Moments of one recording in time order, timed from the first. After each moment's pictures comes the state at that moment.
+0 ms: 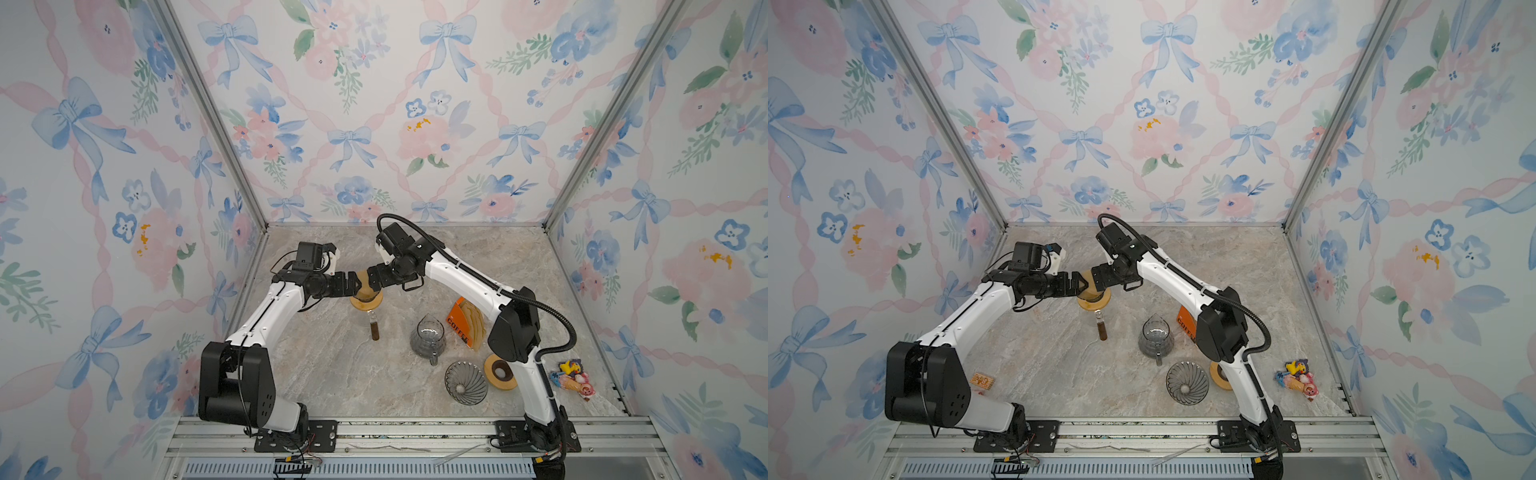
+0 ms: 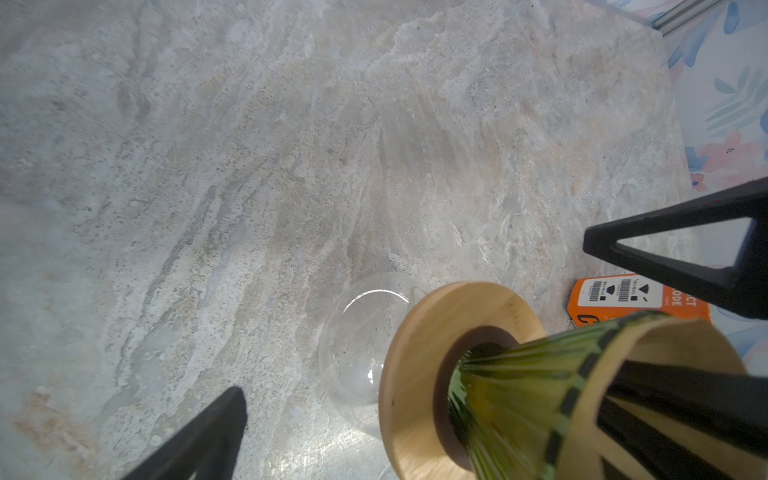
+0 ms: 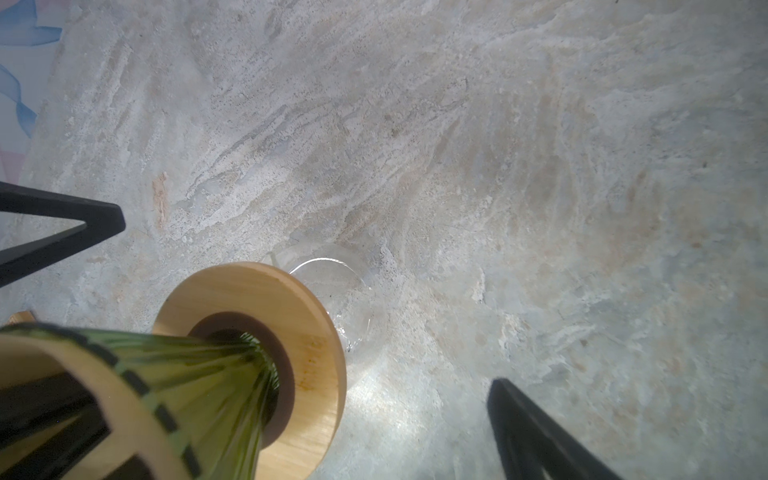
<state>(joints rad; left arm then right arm) -0.12 1.46 1.08 -0.57 0.36 -0.19 0.79 2.22 2.18 -1.02 -0.04 0.36</state>
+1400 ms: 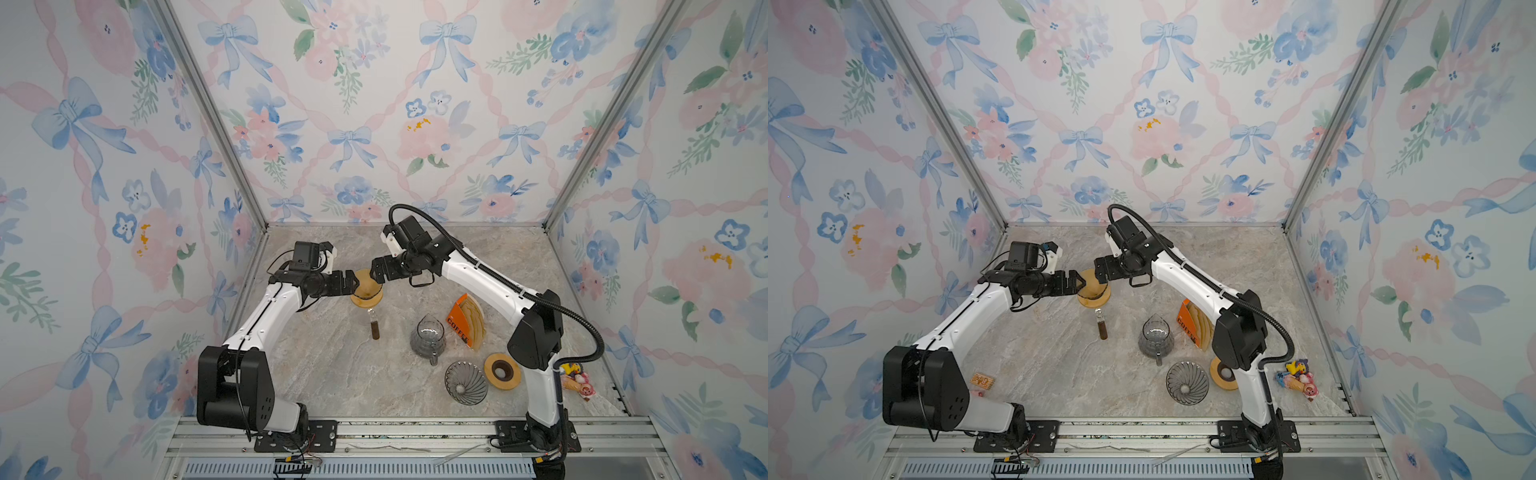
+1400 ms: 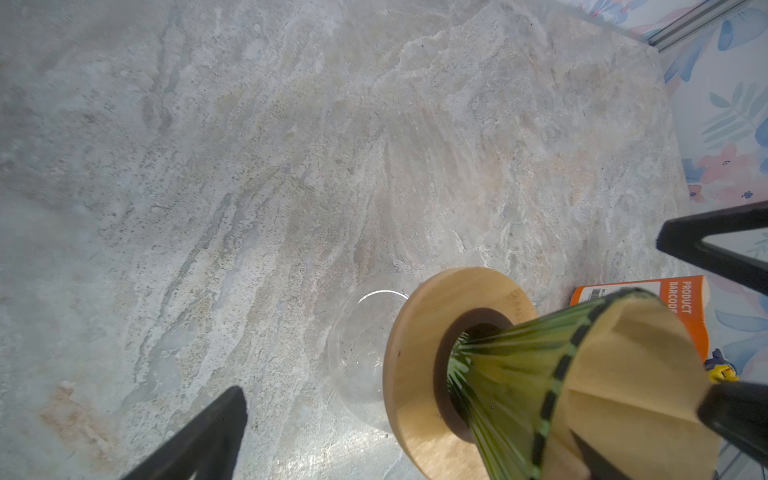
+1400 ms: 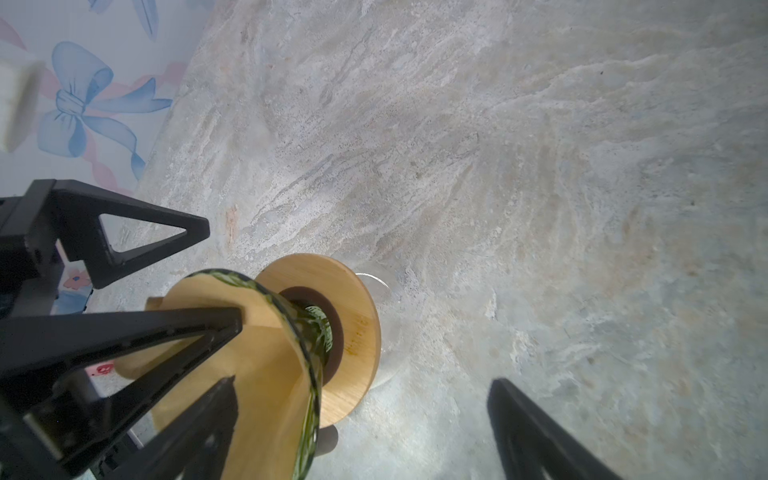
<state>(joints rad) -0.11 1.44 1.08 -0.57 0.35 -0.19 0.76 2.07 2.03 -0.88 -0.12 0.36</state>
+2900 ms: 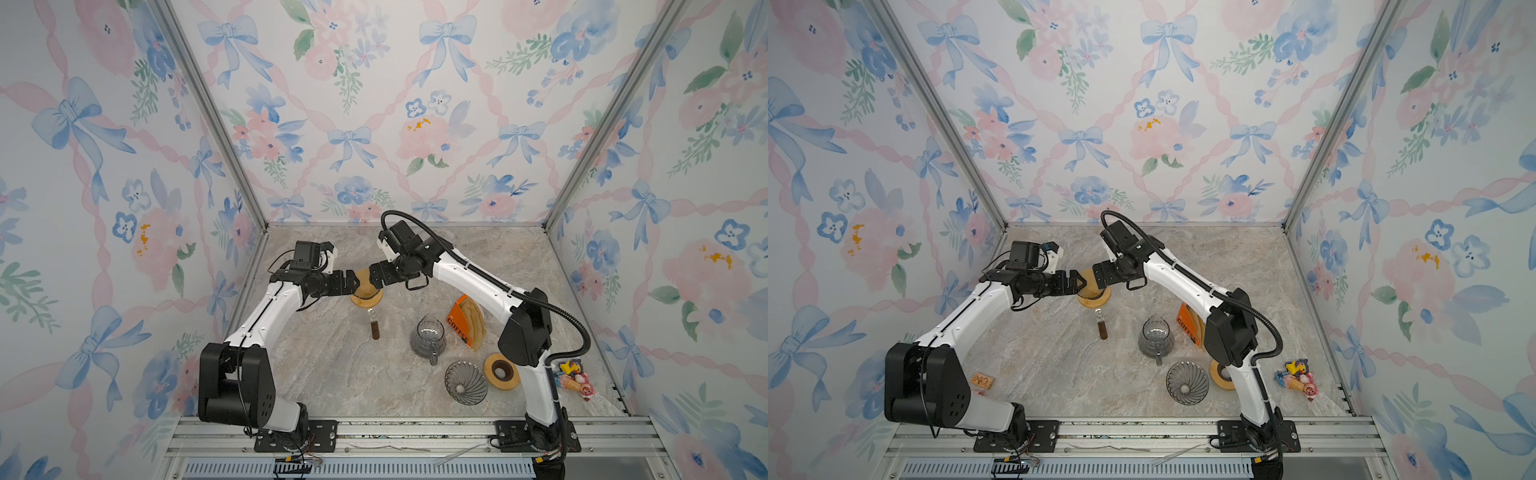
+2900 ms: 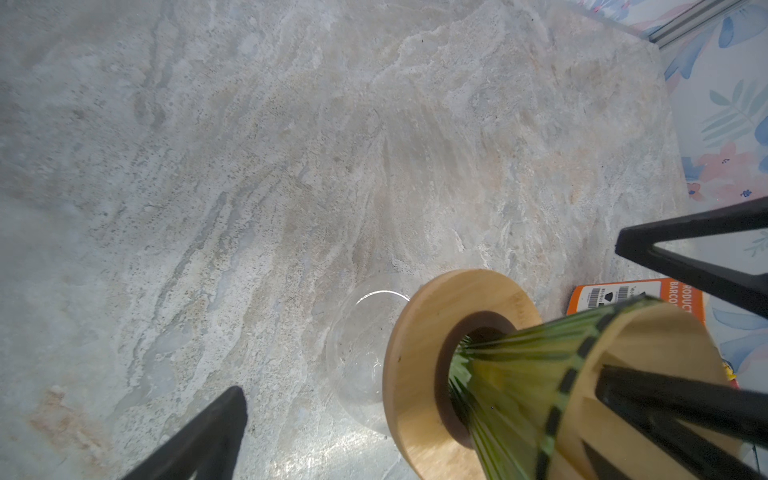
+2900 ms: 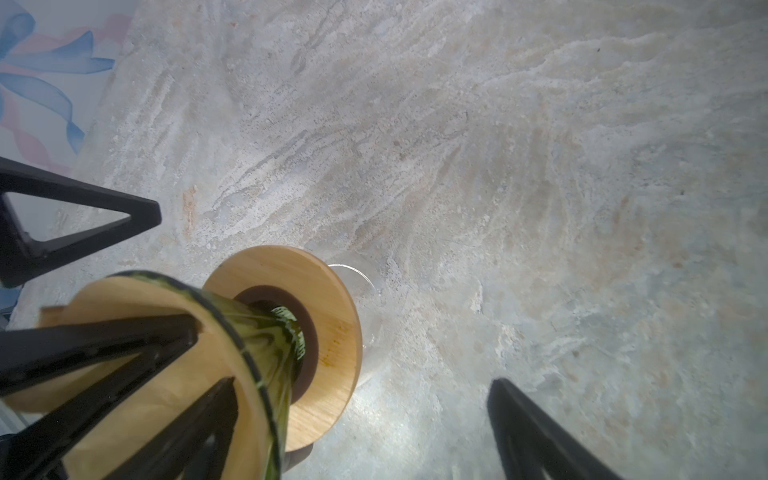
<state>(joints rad) -0.11 1.45 1.09 -0.57 0.36 -0.19 0.79 2.14 2.08 -0.94 -0.04 0.34</state>
